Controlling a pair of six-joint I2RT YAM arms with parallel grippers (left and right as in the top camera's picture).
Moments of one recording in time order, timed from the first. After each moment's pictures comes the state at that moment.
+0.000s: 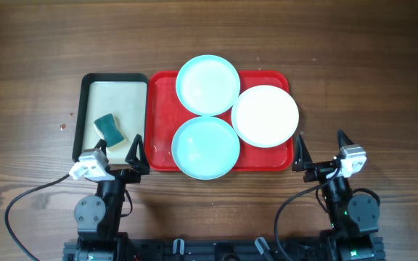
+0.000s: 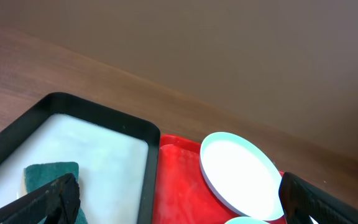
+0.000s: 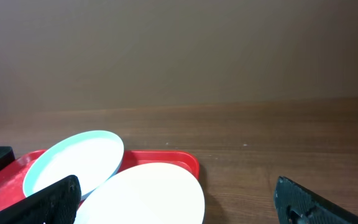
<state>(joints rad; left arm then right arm) -0.04 0.01 0.01 -0.07 0.03 -0.42 0.12 0.02 0.01 0.00 -0.03 0.12</state>
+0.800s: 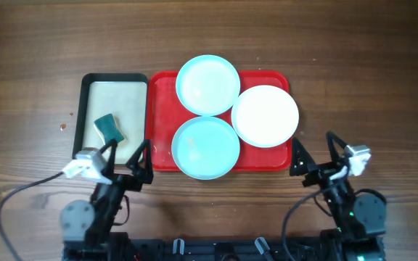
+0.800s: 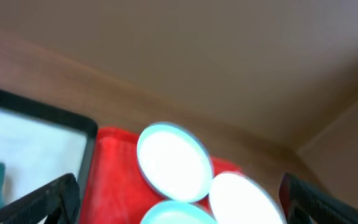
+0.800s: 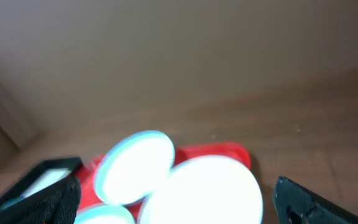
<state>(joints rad) -0.04 0.06 0.26 -0.28 0.23 -0.54 0.12 0.04 0.14 -0.12 -0.17 0.34</state>
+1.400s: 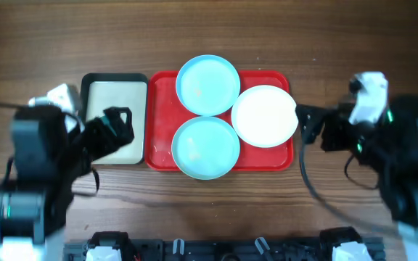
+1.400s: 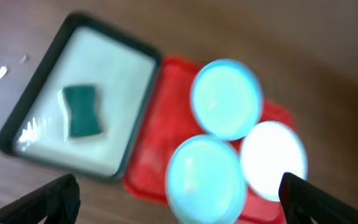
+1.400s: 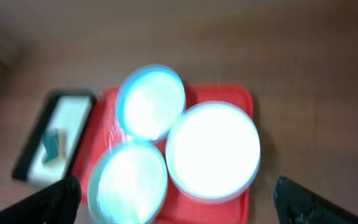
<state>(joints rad) -0.04 0.94 1.29 -1.15 0.10 -0.49 0.12 0.95 1.25 -0.99 -0.25 0.21</state>
